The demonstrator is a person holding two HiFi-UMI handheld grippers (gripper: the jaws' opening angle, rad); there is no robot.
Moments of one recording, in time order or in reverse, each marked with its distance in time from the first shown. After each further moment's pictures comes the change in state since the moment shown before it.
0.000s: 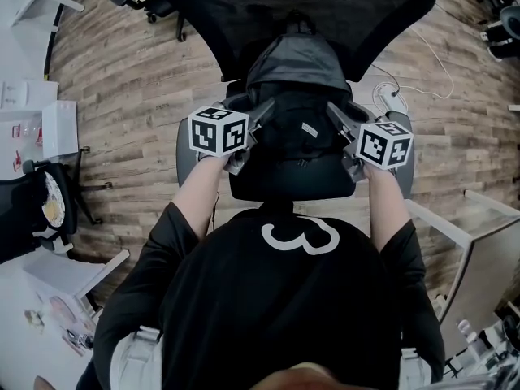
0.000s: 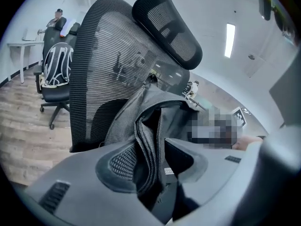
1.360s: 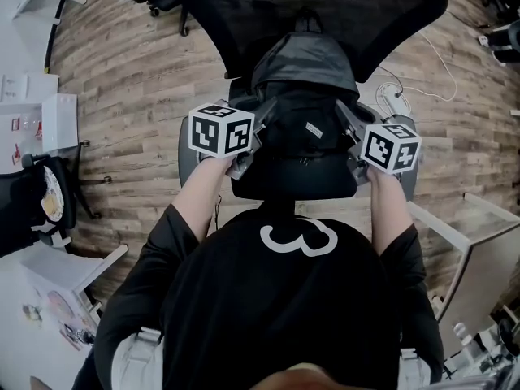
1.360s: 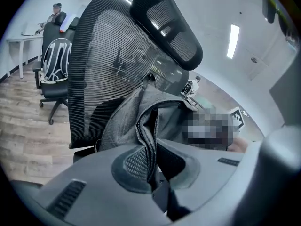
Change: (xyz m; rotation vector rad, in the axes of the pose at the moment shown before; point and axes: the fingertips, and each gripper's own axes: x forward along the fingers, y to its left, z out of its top) left arm -0.007 -0.014 0.009 -0.035 0.053 -0.015; right arm 0.000 0.005 0.015 -0.030 0.021 -0.043
